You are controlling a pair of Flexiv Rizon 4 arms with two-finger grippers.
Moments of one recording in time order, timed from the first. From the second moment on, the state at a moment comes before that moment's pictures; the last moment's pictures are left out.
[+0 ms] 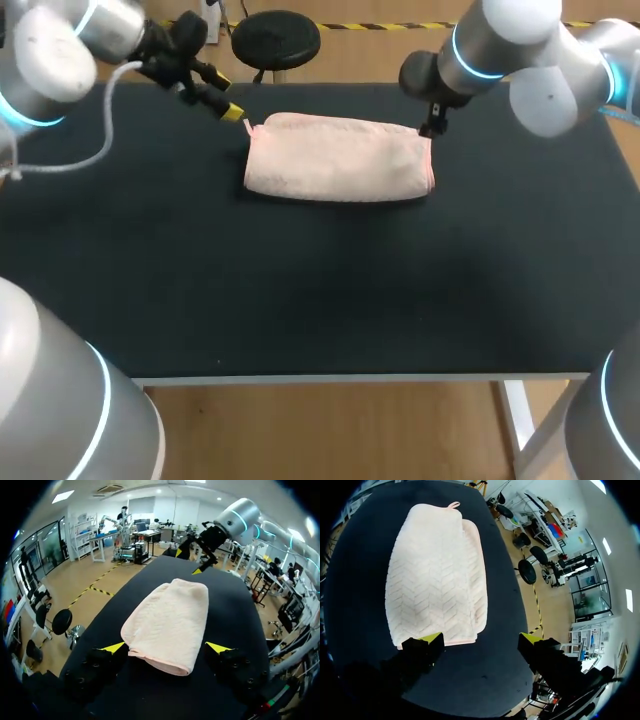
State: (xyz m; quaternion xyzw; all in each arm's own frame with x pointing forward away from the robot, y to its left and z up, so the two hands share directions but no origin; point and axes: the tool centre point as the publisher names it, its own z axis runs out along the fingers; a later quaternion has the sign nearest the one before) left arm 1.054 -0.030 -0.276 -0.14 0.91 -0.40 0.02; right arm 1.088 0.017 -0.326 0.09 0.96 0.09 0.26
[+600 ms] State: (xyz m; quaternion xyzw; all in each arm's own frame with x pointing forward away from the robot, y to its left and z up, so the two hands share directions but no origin) left arm 1.037 -0.023 -0.301 -0.02 0.87 -0.50 -0.02; right arm 1.074 0.021 -0.320 0.03 0.96 0.09 0.26
